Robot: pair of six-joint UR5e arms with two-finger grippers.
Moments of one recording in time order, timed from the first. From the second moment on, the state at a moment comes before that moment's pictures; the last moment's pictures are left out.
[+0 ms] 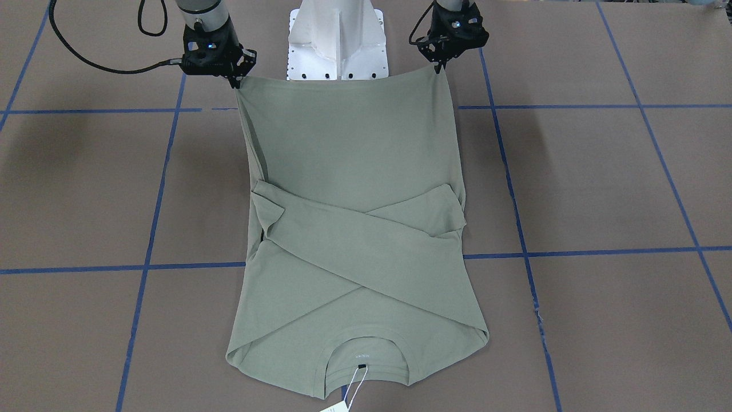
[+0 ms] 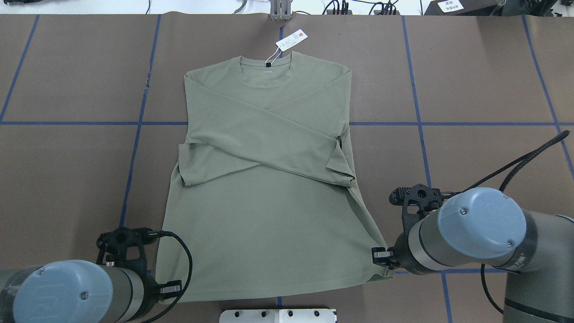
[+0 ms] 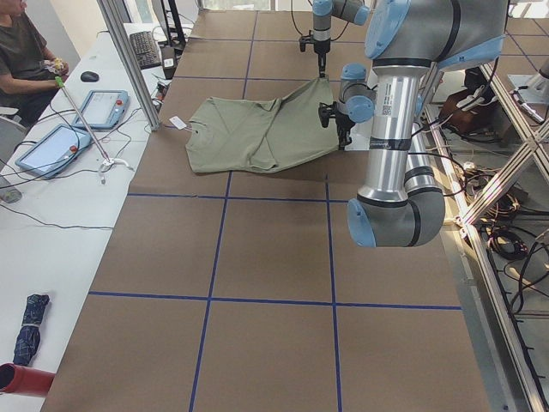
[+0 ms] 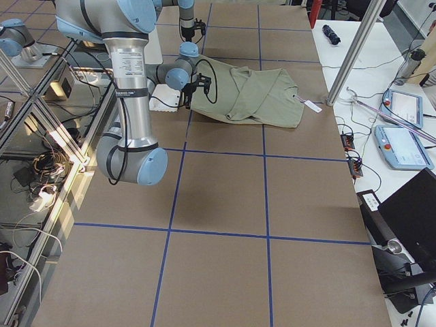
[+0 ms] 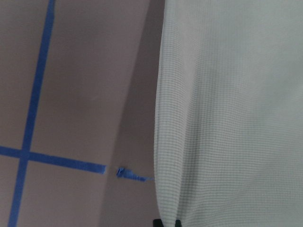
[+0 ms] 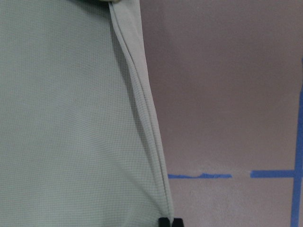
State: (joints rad) left arm -0.09 -1.74 -2.37 -1.38 -1.67 -1.66; right arm 0.32 -1.44 2.33 -1.70 1.92 1.38
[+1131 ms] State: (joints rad) left arm -0.38 -1.83 -2.41 -1.37 -1.80 -1.46; right arm 0.54 -1.33 2.27 -1.69 2.00 1.37
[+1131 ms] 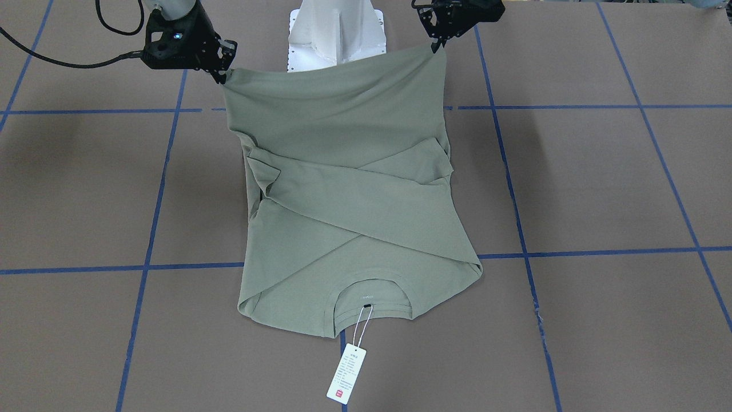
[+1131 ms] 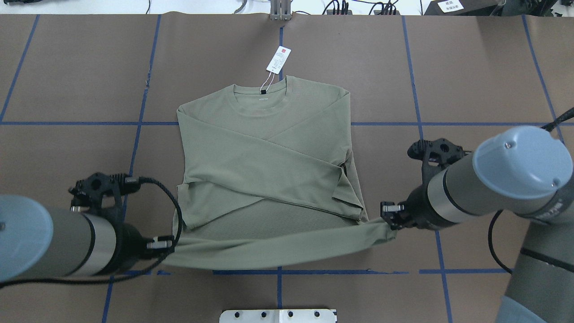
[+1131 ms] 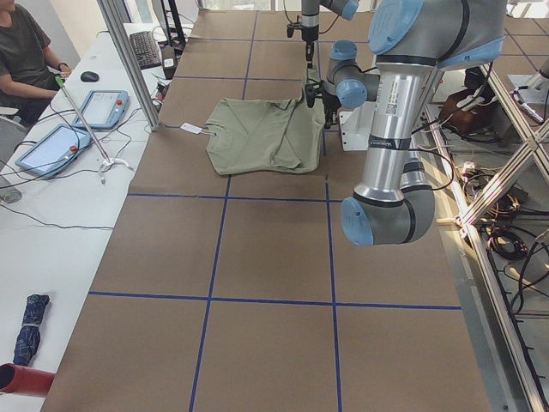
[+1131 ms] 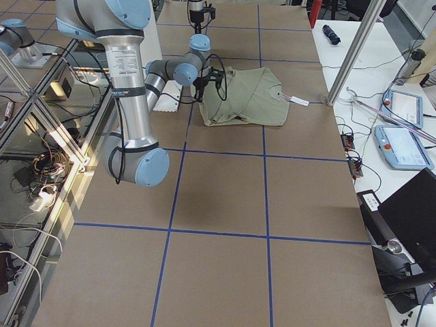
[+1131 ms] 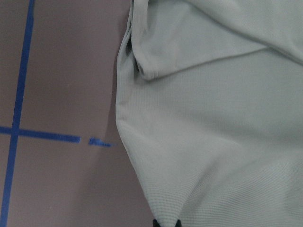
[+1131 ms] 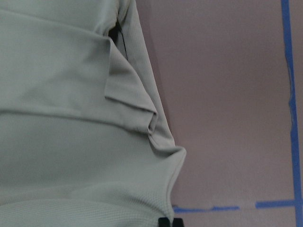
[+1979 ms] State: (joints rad) left arm -0.71 -2.00 -1.92 -1.68 -1.83 -1.37; right arm 0.80 -1.02 1.68 -1.39 1.99 1.37
